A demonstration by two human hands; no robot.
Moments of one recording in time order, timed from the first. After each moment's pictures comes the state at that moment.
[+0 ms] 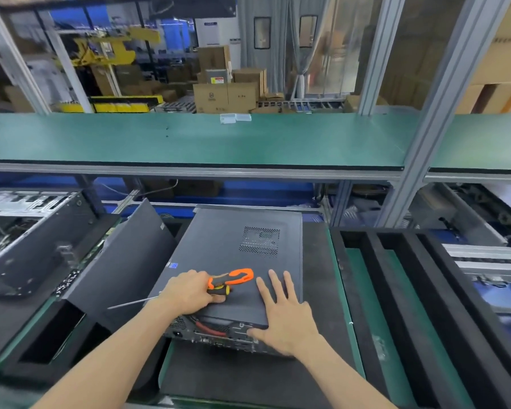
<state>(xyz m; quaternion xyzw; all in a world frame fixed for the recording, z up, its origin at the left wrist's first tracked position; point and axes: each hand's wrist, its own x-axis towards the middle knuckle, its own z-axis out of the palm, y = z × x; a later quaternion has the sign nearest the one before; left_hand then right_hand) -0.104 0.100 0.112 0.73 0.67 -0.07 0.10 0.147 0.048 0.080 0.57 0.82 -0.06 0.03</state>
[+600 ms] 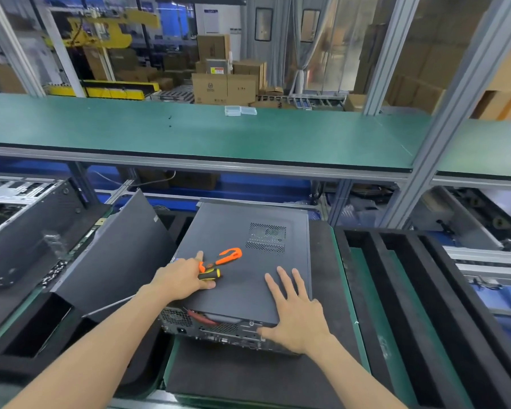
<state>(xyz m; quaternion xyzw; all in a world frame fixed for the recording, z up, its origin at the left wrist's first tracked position) -0.157 0.125 0.102 0.70 0.70 -0.05 0.15 0.135 0.054 0.077 0.59 0.81 -0.05 0.02</state>
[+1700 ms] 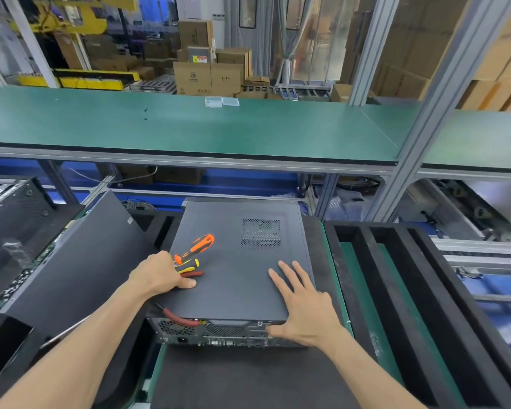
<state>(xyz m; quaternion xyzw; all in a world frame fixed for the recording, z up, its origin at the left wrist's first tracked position) -0.149 0.151 0.114 0.58 0.77 0.05 0.25 0.191 0.077 0.085 0.58 0.81 -0.05 0.00</state>
